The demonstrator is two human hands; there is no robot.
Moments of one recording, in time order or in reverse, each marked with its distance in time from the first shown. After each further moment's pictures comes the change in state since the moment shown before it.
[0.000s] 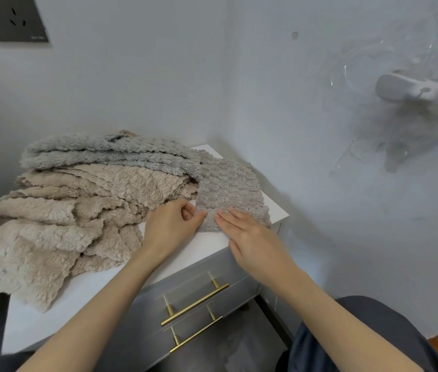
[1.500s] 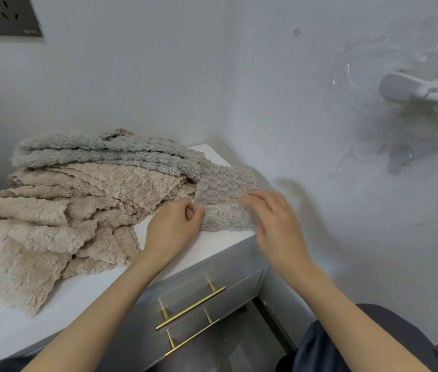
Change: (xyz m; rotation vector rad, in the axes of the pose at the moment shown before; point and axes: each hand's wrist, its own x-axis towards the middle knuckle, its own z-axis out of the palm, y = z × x) left_hand 0.002 0.007 0.011 -0.003 0.010 -0.022; right_hand -0.001 0.024 -0.018 0.059 0.456 0.141
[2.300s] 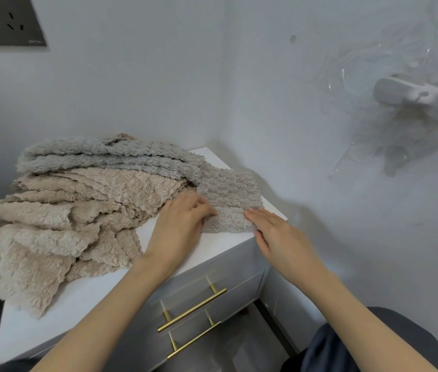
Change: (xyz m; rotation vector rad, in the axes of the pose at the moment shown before) left_hand -0.008 0.005 -0.007 0.200 0.096 0.544; right_hand -0.015 0.018 -0.005 -0.132 -0.385 0.054
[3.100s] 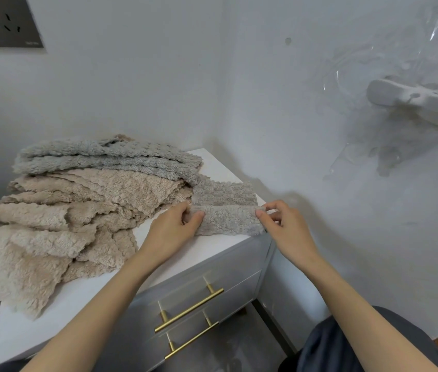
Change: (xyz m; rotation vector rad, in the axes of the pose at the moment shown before) left_hand 0.003 -0.007 -0.001 -0.355 -0.214 -0.470; right_hand 0.014 0.011 -0.006 0.640 0.140 0.419
